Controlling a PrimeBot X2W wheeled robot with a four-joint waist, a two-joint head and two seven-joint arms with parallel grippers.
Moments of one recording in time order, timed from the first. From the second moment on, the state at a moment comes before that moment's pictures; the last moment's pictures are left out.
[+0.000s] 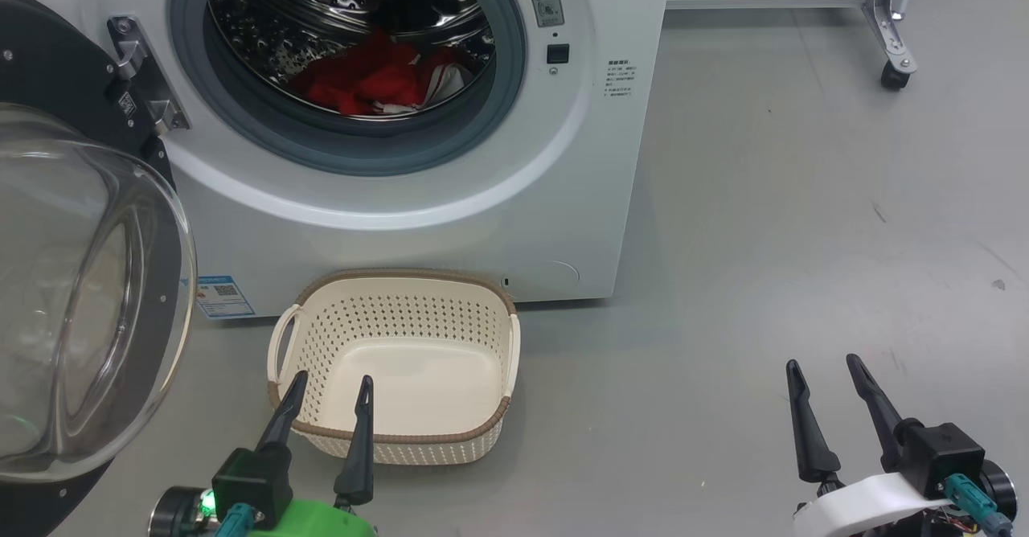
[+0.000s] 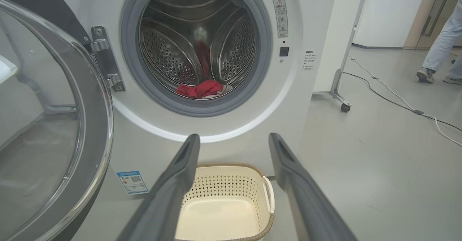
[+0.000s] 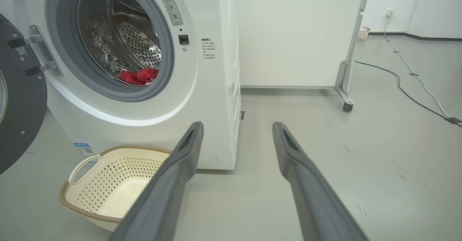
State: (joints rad) left arm 0.07 0.04 -0.27 0.06 -0.28 0.07 -0.17; right arm 0.11 -0.04 0.03 0.16 0.19 0.09 -0.26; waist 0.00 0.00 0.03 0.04
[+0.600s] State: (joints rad) left arm 0.07 0.04 -0.27 0.04 -0.27 0.09 -0.16; right arm 0.11 -0.04 0.04 0.15 0.19 0.08 -0.26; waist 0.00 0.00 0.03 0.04
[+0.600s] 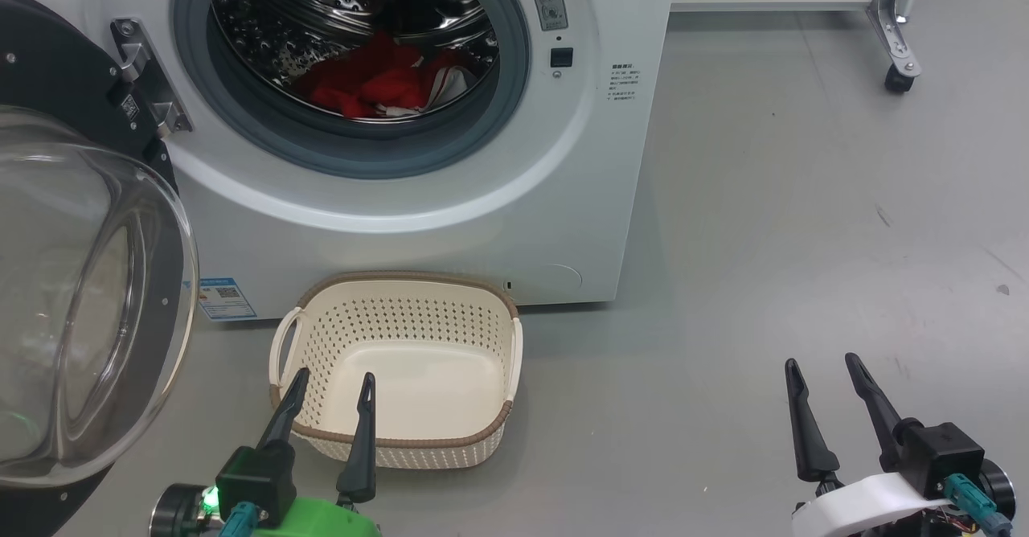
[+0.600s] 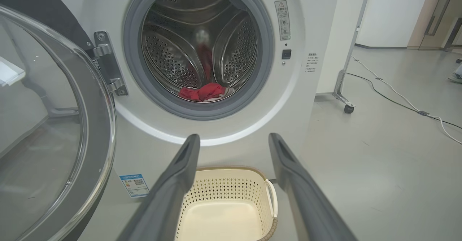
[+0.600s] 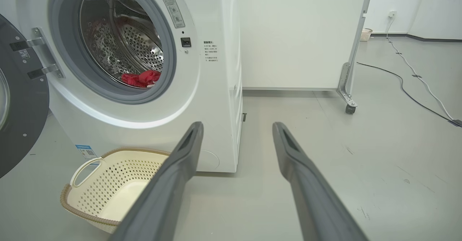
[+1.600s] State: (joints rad) left arm 0.07 0.05 -0.28 0.03 -0.26 0.09 -0.15; right arm 0.11 -0.04 0.04 0.15 0.20 0.08 -0.26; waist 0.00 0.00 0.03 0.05
